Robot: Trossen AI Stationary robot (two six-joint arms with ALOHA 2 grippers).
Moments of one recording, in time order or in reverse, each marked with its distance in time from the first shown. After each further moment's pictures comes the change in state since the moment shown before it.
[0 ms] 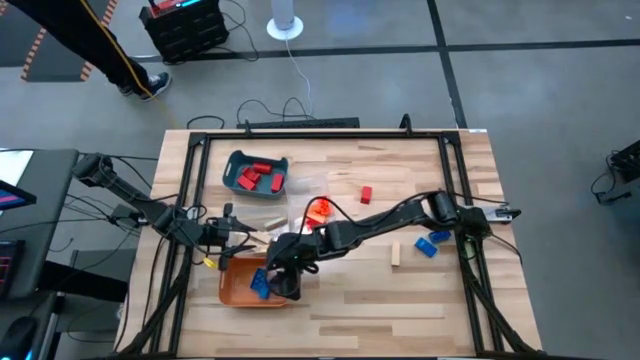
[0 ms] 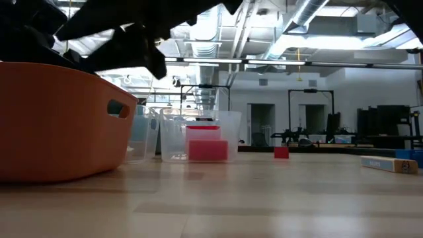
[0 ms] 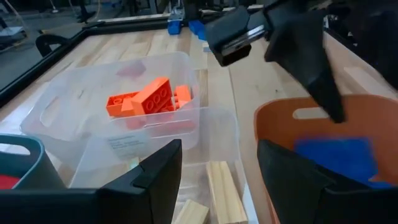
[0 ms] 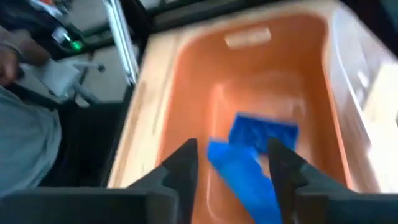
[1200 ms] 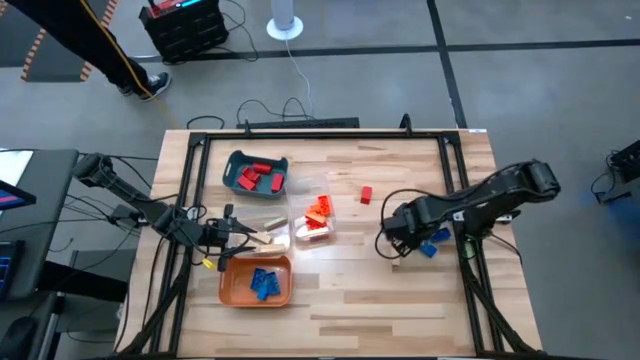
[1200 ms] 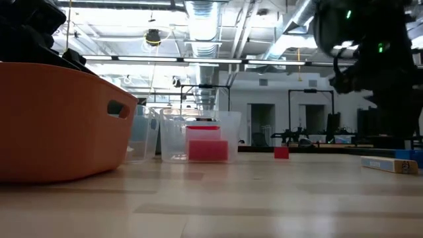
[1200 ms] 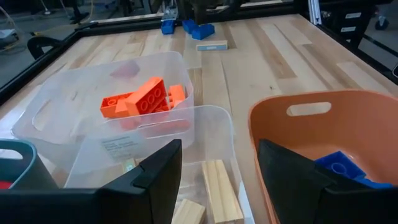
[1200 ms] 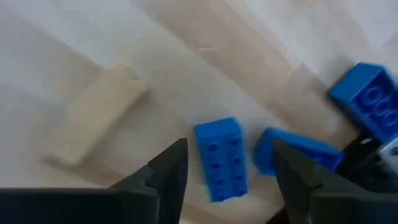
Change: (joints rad) left arm 0.000 0.000 0.000 -0.002 0.024 0.019; right arm -0.031 -0.816 -1.003 -0.941 0.194 0.724
